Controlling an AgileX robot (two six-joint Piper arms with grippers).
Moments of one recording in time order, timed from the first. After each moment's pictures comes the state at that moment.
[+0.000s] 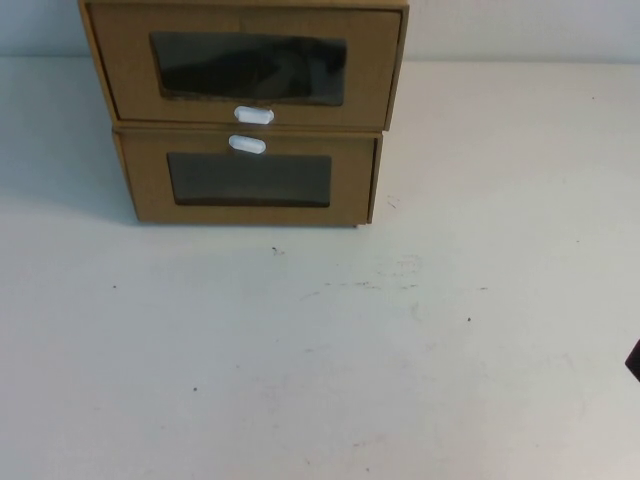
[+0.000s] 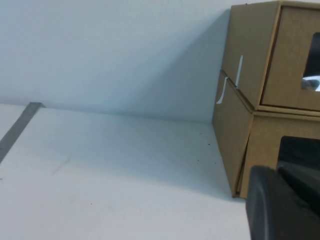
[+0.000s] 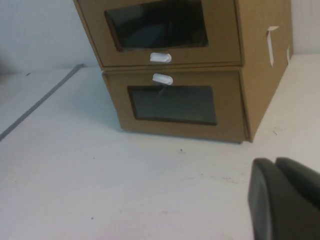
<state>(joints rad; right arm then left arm) 0.61 0.35 -0.28 -0.19 0.09 0.40 0.08 -0.01 0.02 -1.24 0.07 1.15</state>
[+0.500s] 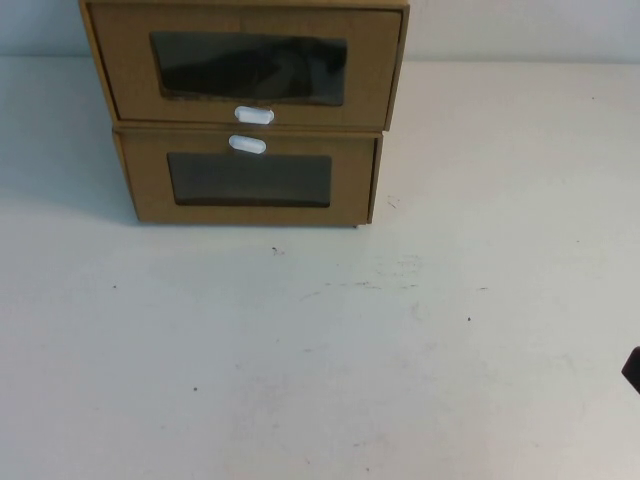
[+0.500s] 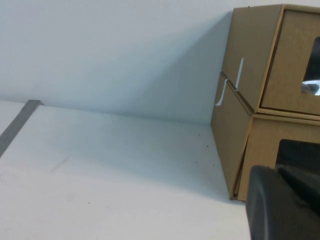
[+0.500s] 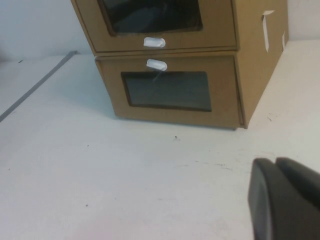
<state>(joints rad) 0.61 0.35 -0.27 -0.19 0.13 0.40 0.08 -0.01 0.03 -1.27 0.06 1.15</state>
